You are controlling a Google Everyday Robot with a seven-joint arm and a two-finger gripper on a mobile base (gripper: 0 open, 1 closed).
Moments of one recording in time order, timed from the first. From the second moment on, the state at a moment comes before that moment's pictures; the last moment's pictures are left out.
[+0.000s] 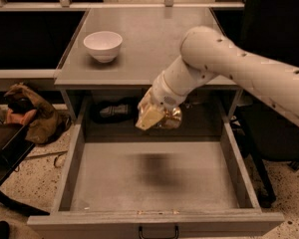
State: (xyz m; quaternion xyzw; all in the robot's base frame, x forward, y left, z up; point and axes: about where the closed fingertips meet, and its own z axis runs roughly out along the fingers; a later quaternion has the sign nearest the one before) arm 0.568 0.008 0.772 -0.66 0.69 0.18 0.24
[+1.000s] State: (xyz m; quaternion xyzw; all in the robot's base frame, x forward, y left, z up) arm 0.578 0.009 0.833 -0.66 0.68 0.14 0.29
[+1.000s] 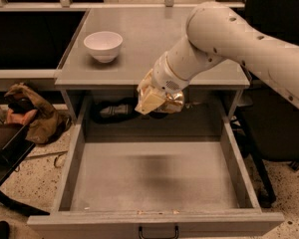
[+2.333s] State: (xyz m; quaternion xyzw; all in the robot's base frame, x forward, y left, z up) arm 0.704 0.015 0.885 -0.65 0.67 0.03 0.36
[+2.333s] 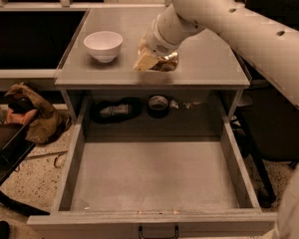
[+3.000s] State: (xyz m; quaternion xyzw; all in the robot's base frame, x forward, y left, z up) arm 0.716 0.019 0.849 -0.64 0.69 0.07 0.34
